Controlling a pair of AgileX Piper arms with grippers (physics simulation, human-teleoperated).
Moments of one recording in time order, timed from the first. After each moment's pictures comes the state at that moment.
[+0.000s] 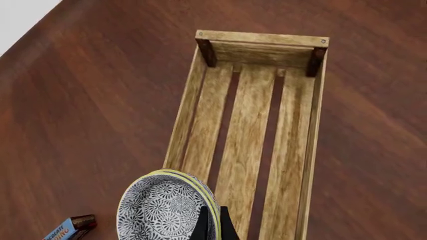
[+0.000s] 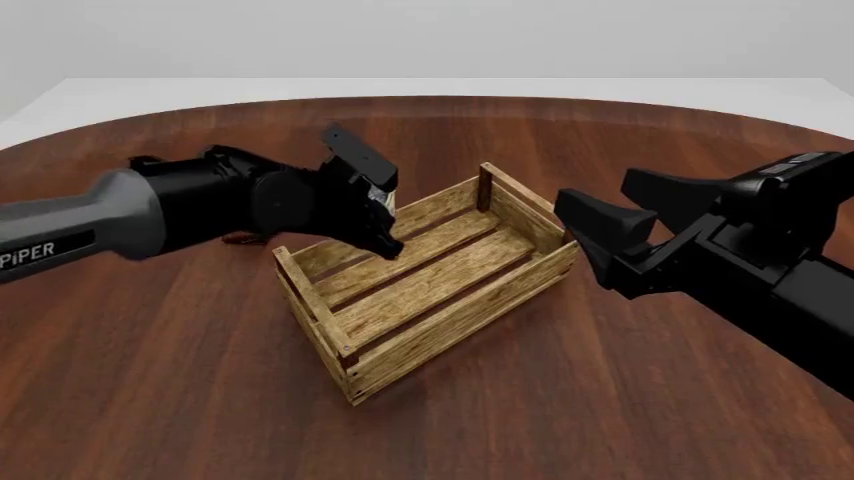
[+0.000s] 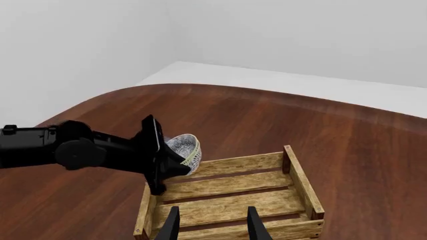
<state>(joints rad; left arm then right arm) -0.53 1.69 -1.23 0.35 0.30 0.57 0.84 -0.61 -0.08 0.12</state>
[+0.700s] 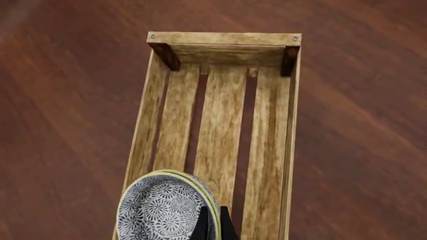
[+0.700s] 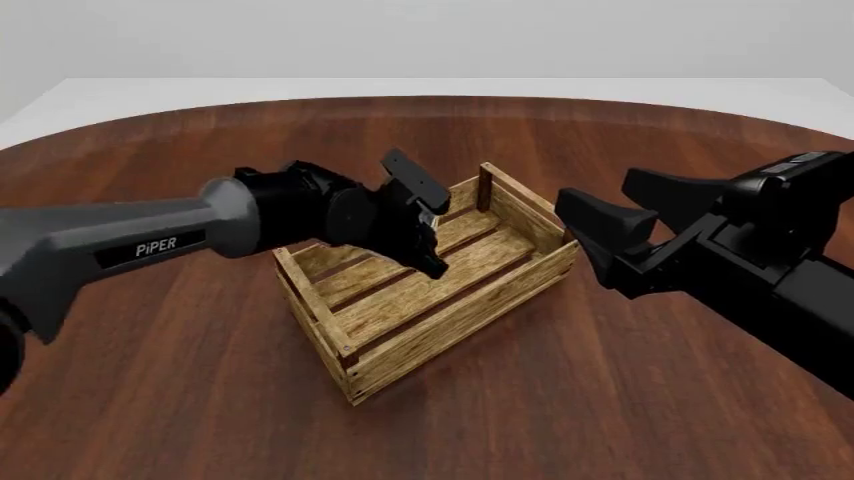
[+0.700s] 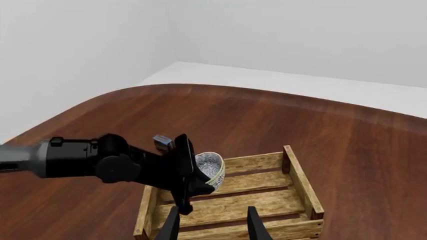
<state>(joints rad) -0.61 1.88 -1.37 0.38 0.29 0.56 0.84 -0.61 -0.08 0.12</state>
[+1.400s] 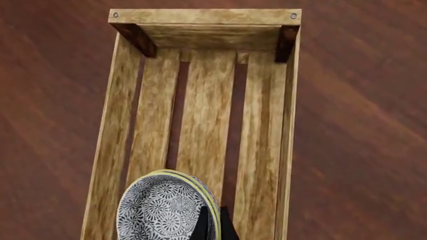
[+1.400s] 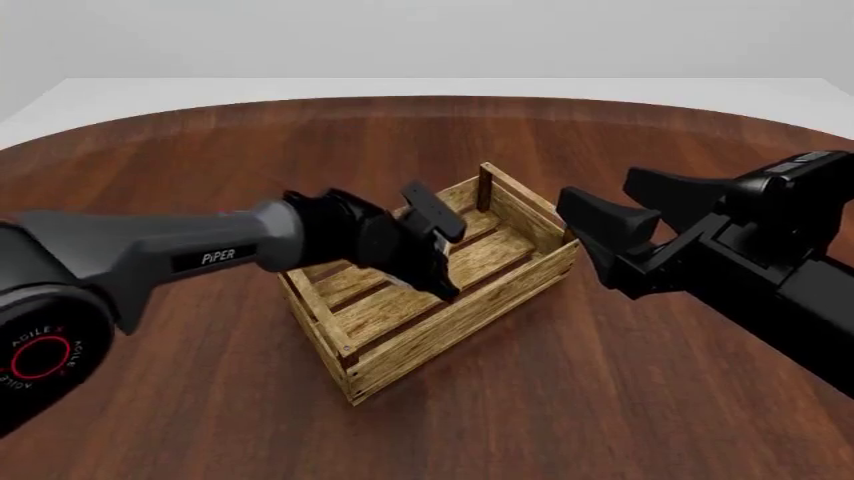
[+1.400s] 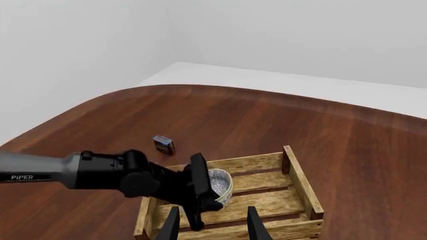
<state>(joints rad) -0.64 2.01 -1.40 0.36 0.27 0.56 0.83 -0.61 -0.08 0.12</state>
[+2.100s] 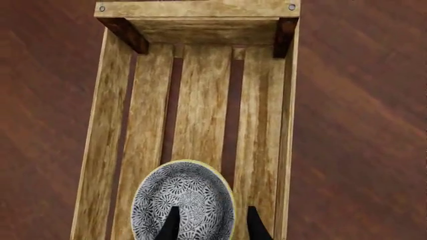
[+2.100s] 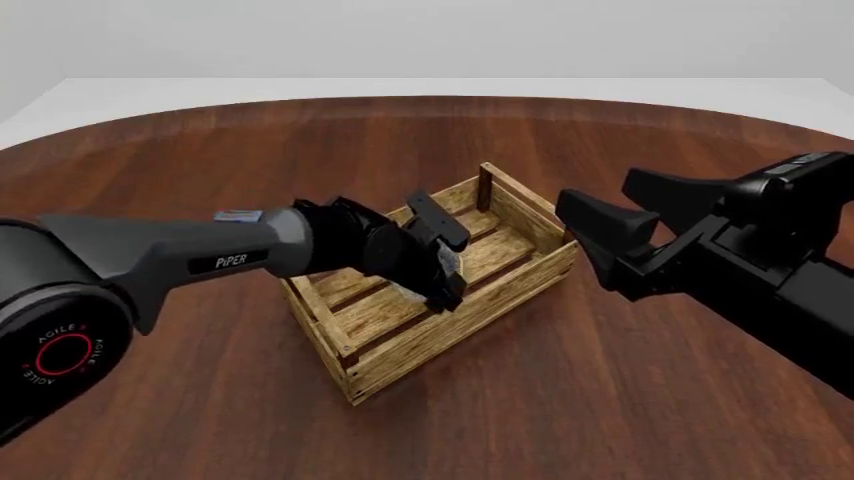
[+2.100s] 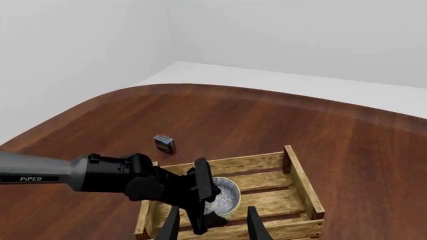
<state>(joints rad) -0.64 2.04 -1.40 0.35 0.27 0.57 0.83 -0.61 -0.07 0.12</state>
